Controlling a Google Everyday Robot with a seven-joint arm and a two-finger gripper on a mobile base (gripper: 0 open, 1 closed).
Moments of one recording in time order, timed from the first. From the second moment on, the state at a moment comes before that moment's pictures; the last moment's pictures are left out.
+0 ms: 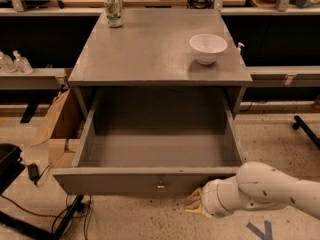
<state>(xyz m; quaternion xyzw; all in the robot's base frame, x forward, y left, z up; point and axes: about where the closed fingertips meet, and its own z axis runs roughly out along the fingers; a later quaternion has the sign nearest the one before) 0.407 -0.105 0.544 -0.61 0.72 0.17 0.26</state>
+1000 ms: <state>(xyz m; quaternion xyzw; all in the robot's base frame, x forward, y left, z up) 0.462 -0.111 0.555 -0.62 0.72 0.15 0.27</state>
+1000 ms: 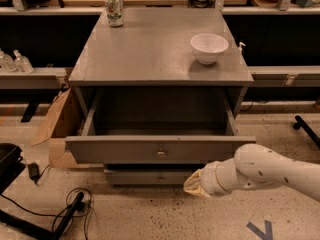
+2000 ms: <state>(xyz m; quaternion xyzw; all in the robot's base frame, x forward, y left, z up) 0.554 -0.117 0.587 -0.62 0.71 0.12 0.30</state>
